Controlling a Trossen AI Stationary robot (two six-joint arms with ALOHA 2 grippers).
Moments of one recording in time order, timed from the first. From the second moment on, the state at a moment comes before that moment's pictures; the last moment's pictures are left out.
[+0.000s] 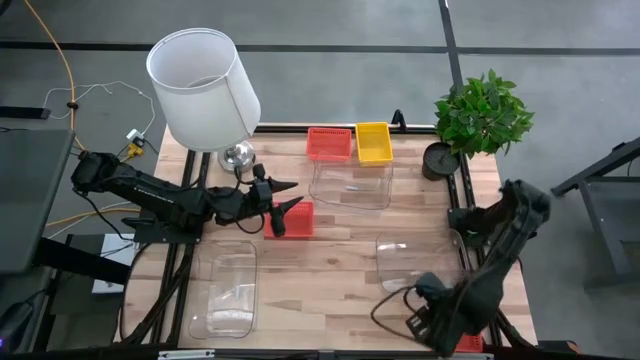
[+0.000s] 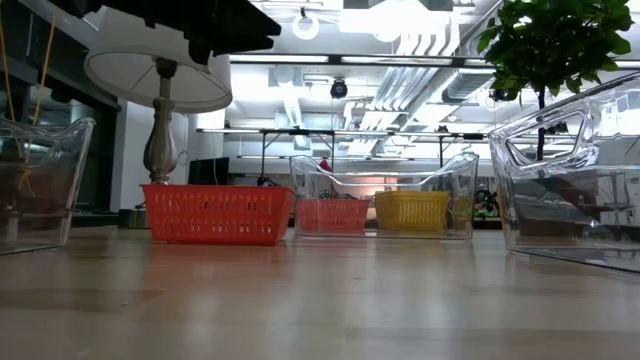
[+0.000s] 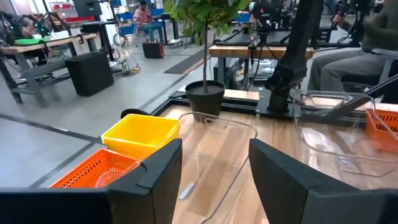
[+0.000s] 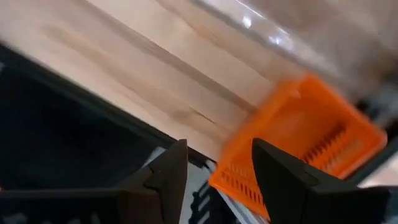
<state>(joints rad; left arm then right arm) -0.08 1.16 0.60 0.43 -0.59 -0.01 0.95 1.72 1.51 -1.28 -0.05 1.98</state>
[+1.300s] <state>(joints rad) -0.09 1.16 0.60 0.42 -0.59 0.04 0.99 1.93 1.31 -1.09 -0.22 2.25</state>
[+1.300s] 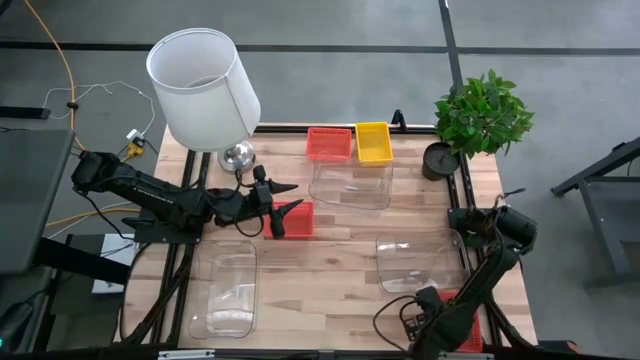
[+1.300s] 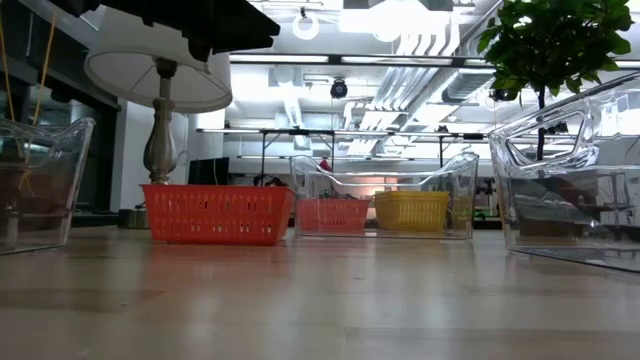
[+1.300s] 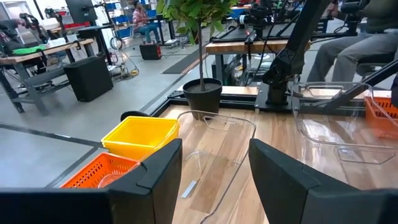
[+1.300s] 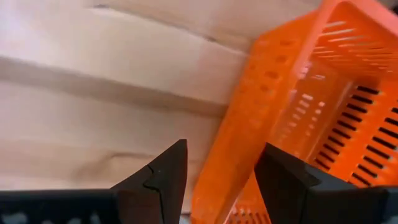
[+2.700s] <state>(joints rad) -0.09 1.16 0.60 0.42 -0.59 0.04 0.95 1.93 2.04 -1.24 0.36 1.29</state>
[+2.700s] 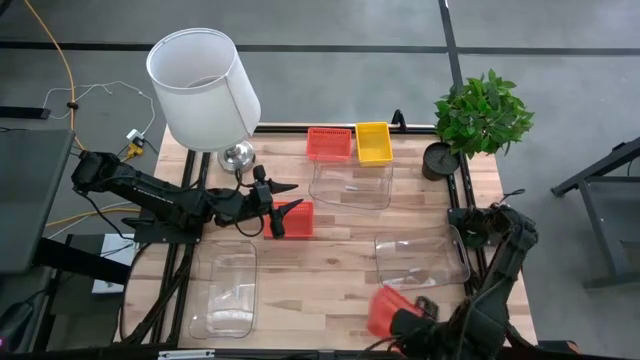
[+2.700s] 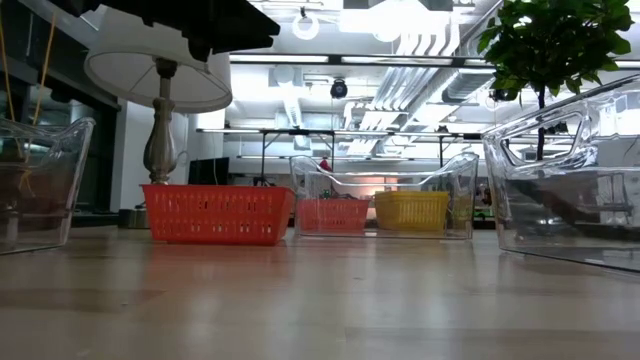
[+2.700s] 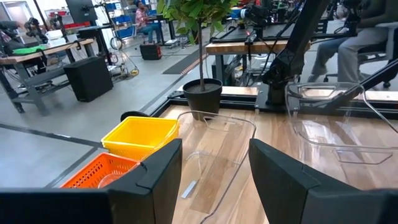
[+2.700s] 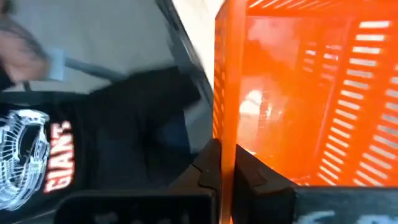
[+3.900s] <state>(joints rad) -0.36 0.97 0.60 0.26 -0.99 0.15 -0.38 1.97 2.06 -1.03 0.35 -0.50</state>
